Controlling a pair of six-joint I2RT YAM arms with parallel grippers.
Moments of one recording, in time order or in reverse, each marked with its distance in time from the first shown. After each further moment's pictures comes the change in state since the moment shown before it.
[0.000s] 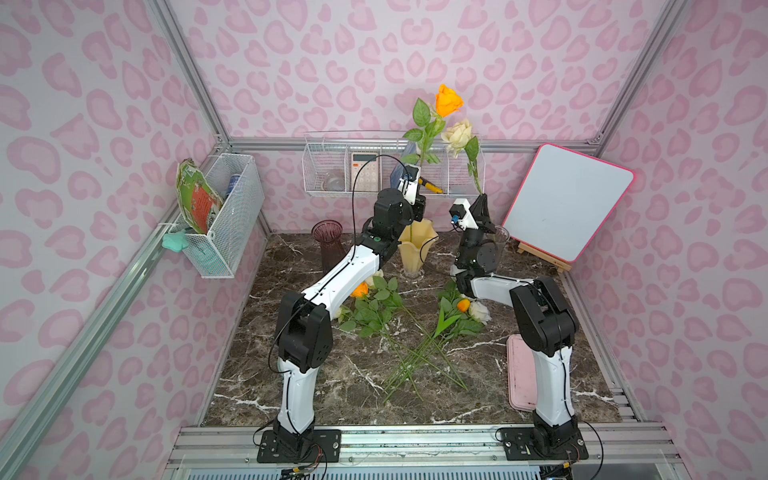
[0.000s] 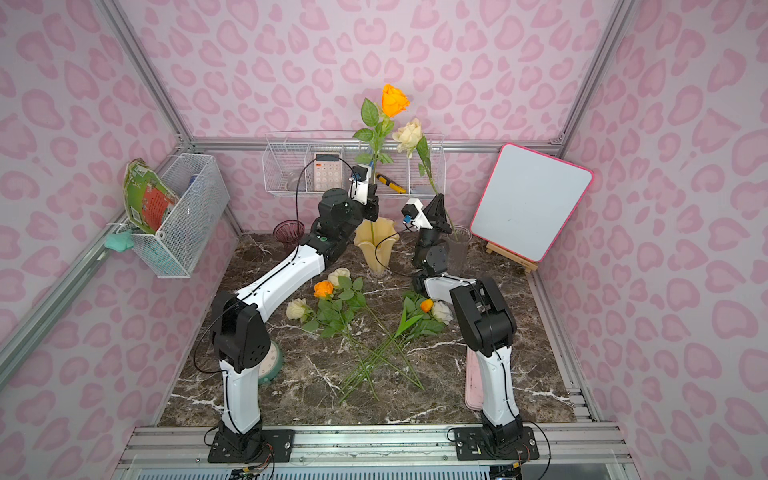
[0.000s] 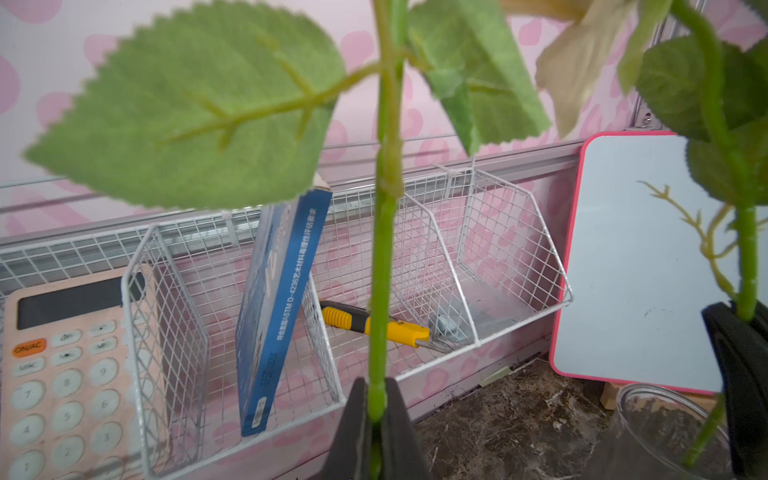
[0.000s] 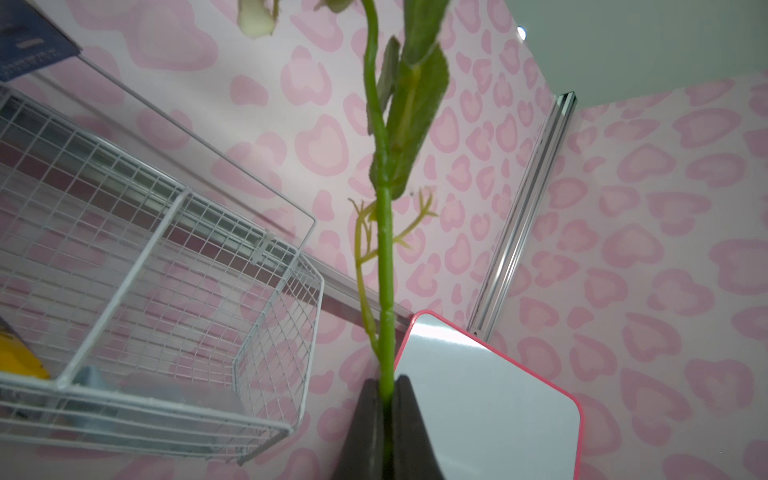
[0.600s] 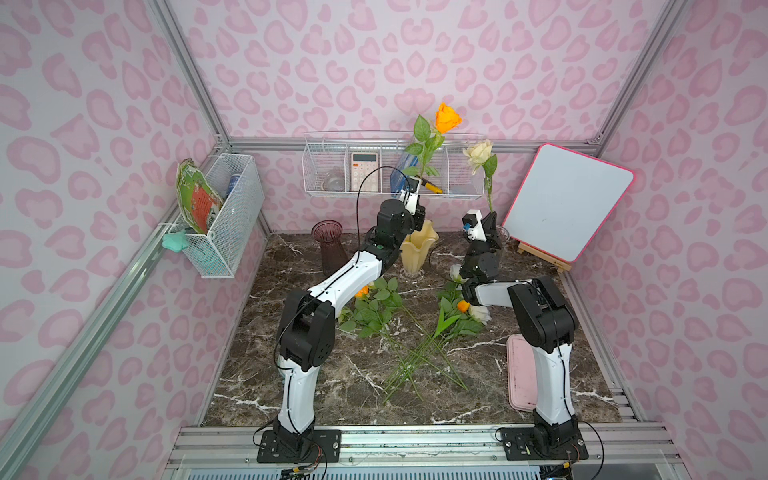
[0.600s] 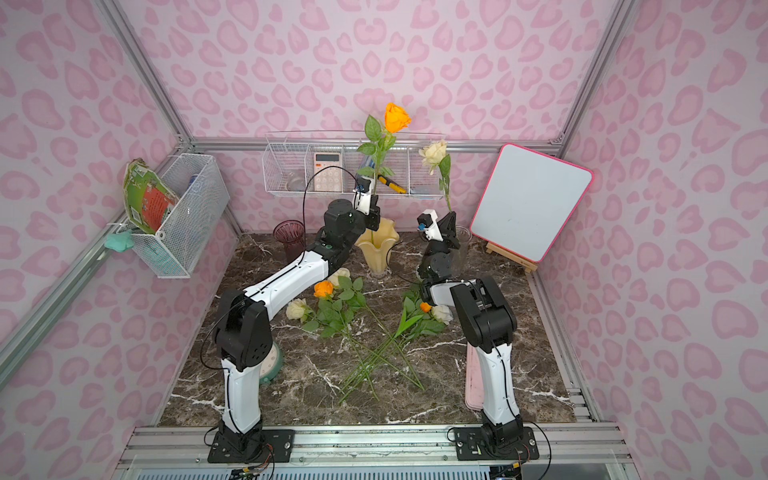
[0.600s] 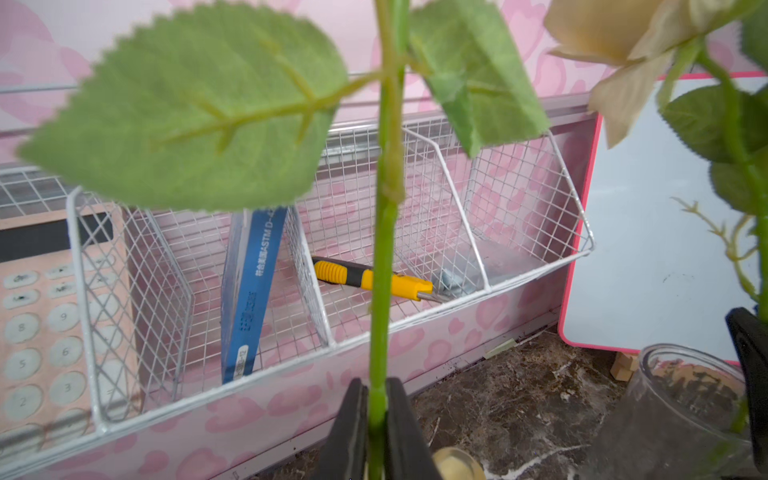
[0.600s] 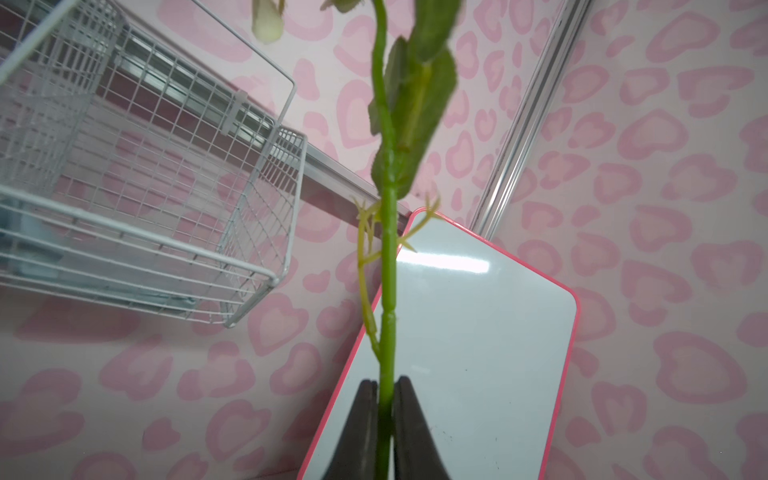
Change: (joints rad) left arm -0.002 0.016 -0.118 0.083 -0.012 -0.004; right arm -0.029 0.018 -0.117 -0.004 0.141 0.114
